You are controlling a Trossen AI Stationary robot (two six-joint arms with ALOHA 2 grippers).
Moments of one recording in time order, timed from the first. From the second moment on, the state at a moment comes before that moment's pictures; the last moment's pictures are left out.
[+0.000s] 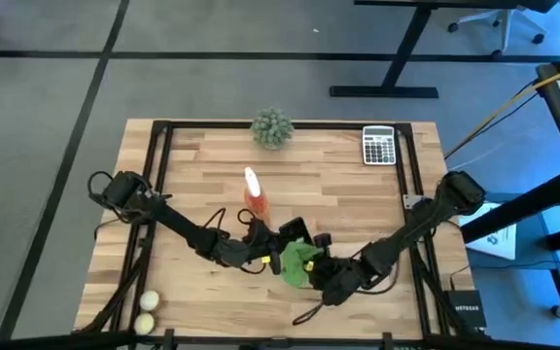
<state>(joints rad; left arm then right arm) -0.45 1.86 0.94 0.77 -0.77 -0.74 0.64 1.68 1.20 -0.48 0.62 0.15</state>
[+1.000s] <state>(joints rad) -0.46 1.86 0.94 0.81 -0.76 -0.67 0.66 1.67 1.13 -0.55 0.54 0.30</state>
